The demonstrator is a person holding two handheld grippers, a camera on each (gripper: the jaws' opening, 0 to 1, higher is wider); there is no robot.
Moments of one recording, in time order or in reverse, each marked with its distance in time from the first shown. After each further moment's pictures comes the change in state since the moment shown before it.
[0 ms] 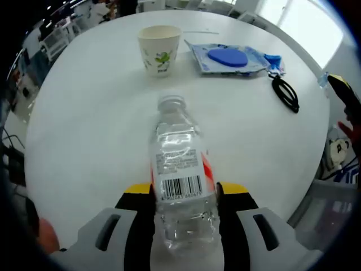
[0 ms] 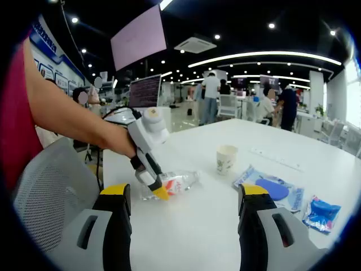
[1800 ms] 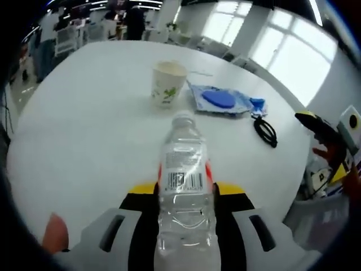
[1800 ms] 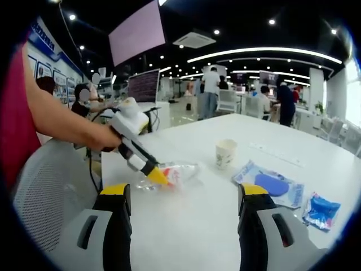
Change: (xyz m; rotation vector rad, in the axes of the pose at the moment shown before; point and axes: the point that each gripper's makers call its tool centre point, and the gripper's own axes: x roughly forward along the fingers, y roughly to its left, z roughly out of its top) left arm -0.026 0.001 0.021 -0.133 -0.325 -0.167; right arm 0.002 -0.002 -0.008 0.004 0.041 -0.008
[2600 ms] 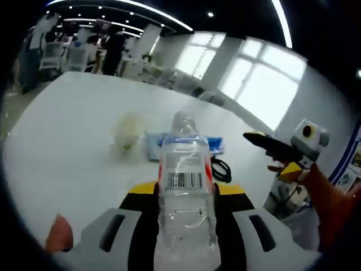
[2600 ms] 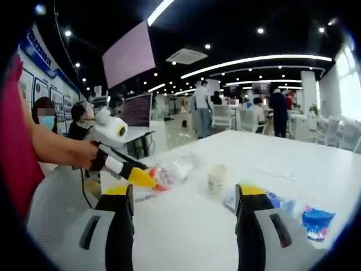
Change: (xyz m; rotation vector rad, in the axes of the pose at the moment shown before) left arm -0.065 -0.080 0.074 0.022 -0.295 -0.270; right arm -0.025 -0.029 0.074 0.070 -0.170 -0.025
